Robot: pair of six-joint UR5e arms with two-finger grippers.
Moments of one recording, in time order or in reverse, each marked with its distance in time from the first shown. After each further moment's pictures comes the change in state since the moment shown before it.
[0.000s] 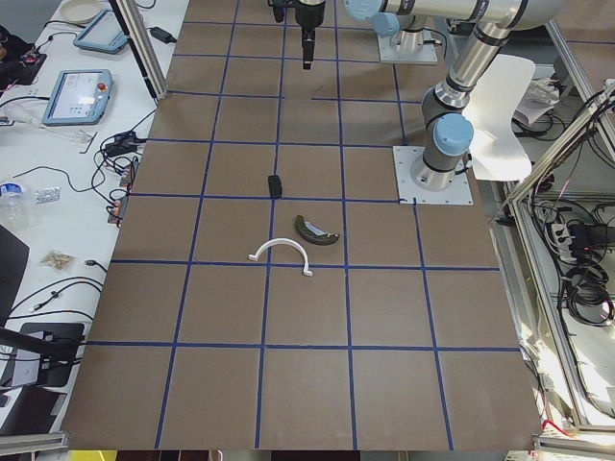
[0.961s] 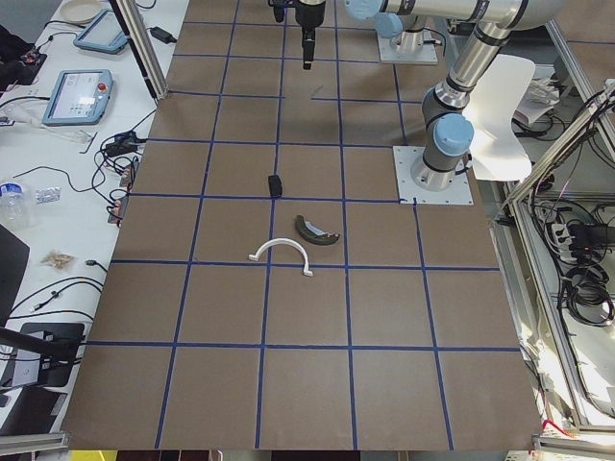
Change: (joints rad) left arm 0.000 0.000 0.000 0.000 0.000 0.000; right arm 0.144 -0.195 0.001 0.273 -0.035 0.049
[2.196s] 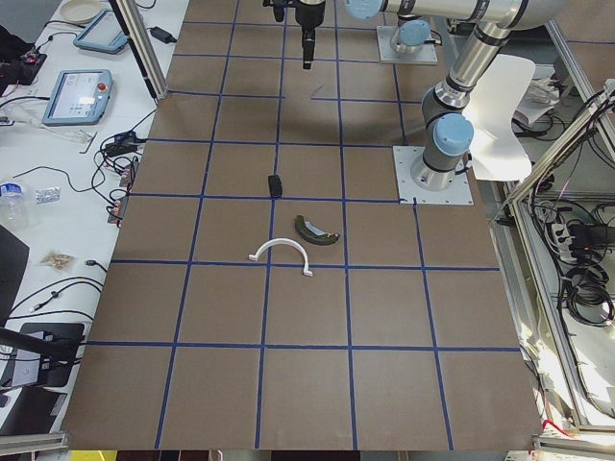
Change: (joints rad) left arm 0.000 0.004 0.000 0.001 0.003 -0.001; right arm 0.783 -0.187 0.082 0.244 0.241 1.255
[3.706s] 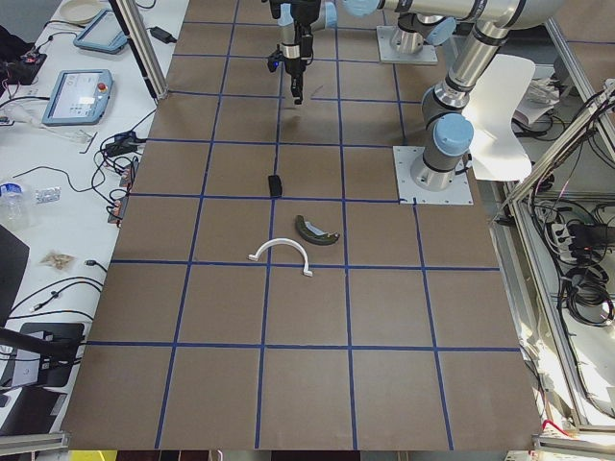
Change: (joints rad) left arm -0.007 -0.013 0.027 0.107 0.000 -0.158; right arm 0.425 0.120 0.250 -0.482 0.136 0.424
